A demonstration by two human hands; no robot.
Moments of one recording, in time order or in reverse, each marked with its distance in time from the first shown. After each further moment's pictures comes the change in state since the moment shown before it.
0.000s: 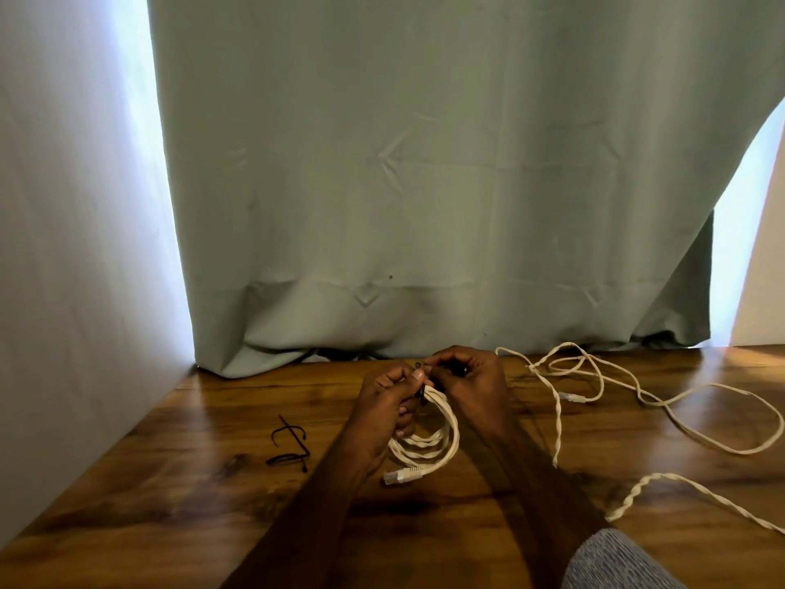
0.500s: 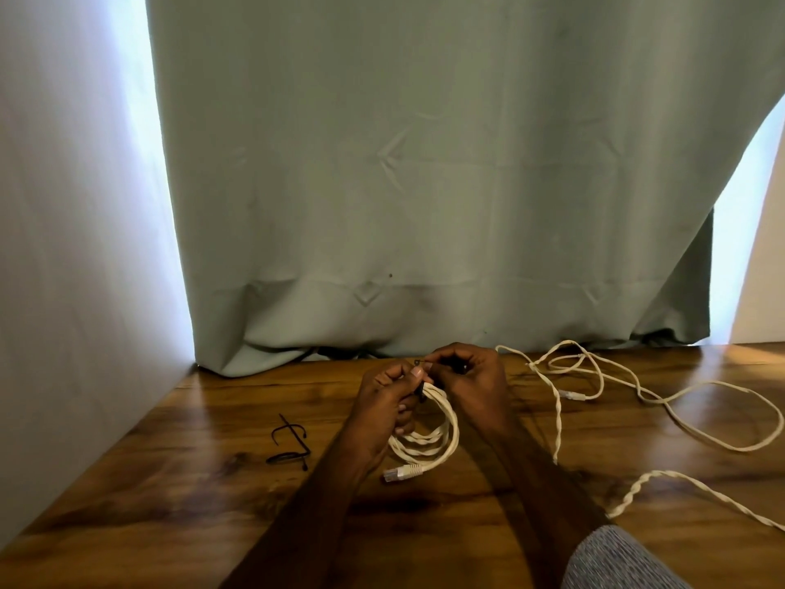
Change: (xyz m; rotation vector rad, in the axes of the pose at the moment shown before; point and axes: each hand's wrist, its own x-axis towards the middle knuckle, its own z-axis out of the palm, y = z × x) left_hand -0.001 0.001 0.000 -0.014 -0.006 0.031; right_hand 0.001 0.000 -0.001 0.014 0.009 0.007
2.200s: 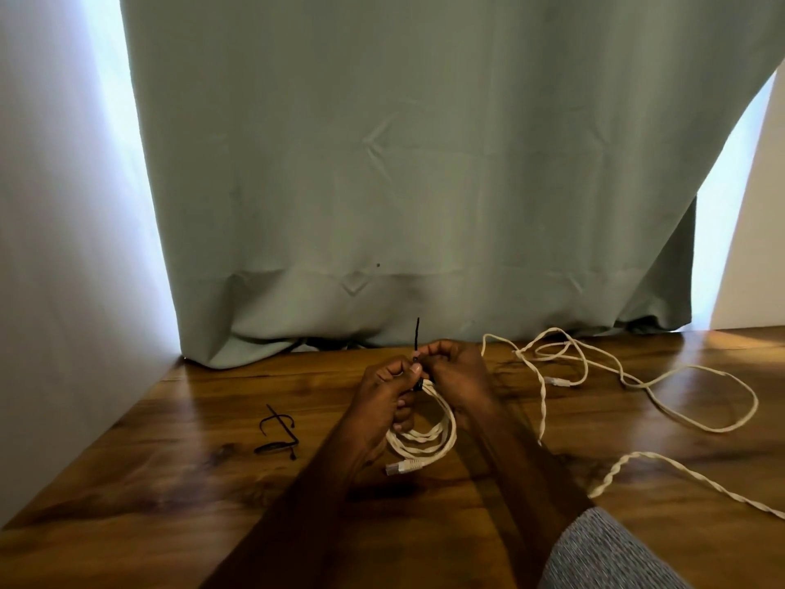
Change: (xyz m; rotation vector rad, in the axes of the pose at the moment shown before) left_hand 0.003 -0.012 0.010 -0.049 -0.024 -0.097; right_hand 0.008 0.008 0.012 0.070 0.087 0.424
